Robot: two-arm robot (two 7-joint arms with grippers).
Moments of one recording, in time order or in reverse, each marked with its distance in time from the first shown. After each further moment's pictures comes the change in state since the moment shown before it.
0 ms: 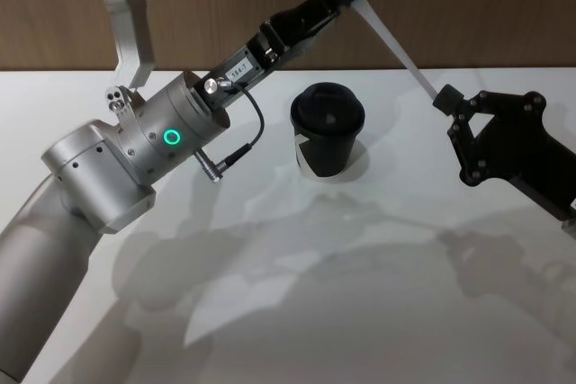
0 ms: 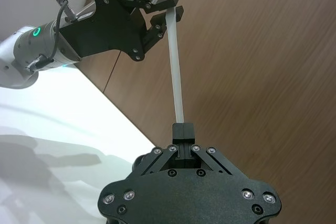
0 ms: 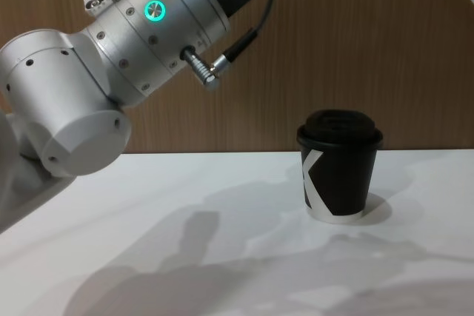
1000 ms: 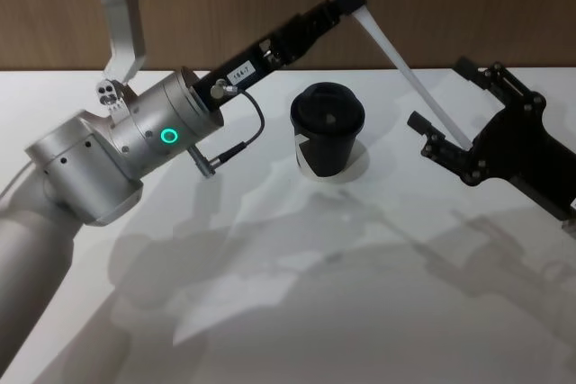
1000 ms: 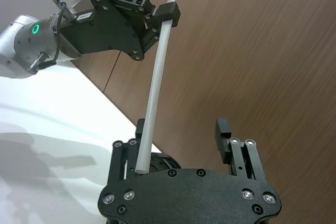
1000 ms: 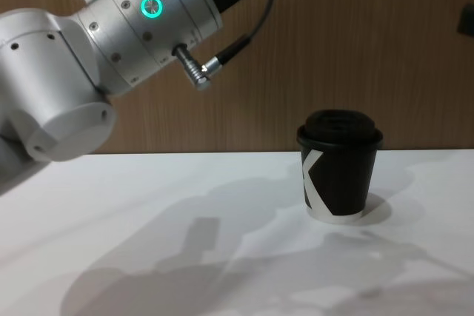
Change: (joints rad) left arm -0.008 0.042 0.021 -0.038 0.090 -0.083 0.027; right arm 0.000 0.000 0.000 0.000 0.000 0.000 0.000
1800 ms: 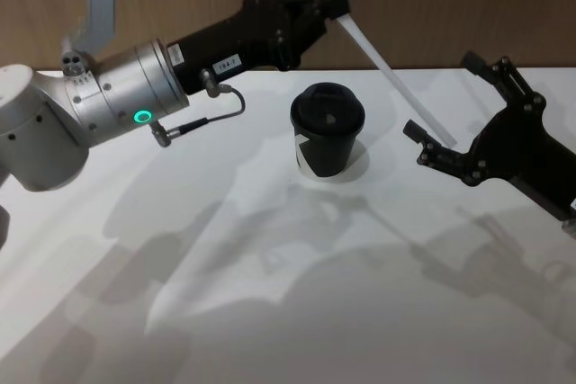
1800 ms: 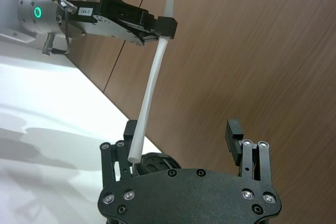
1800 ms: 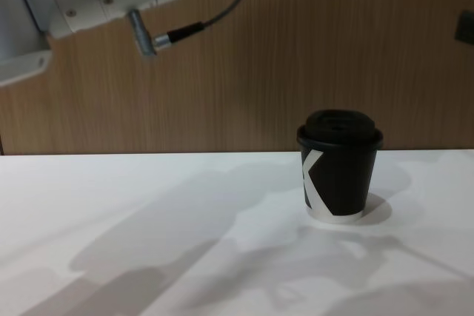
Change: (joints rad) left arm -0.049 0.162 0.050 -0.153 0.306 -0.169 0.151; right arm 0.000 0.000 0.000 0.000 0.000 0.000 0.000
